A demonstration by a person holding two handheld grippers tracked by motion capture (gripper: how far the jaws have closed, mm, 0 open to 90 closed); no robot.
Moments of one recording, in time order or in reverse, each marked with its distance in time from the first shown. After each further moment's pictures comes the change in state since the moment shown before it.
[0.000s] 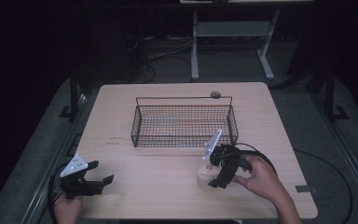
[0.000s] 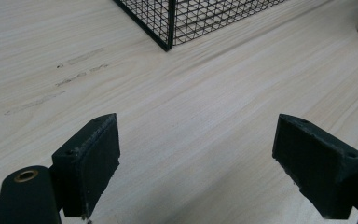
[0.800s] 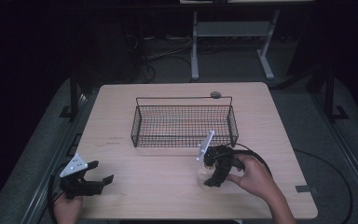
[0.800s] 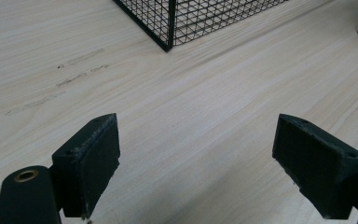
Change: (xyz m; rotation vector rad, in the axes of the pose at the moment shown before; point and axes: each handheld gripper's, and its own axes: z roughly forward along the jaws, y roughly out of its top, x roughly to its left) left arm 0.000 0.000 -0.001 -0.002 -0.001 0.000; right arm -0.002 0.011 0.013 0.028 0.013 -0.013
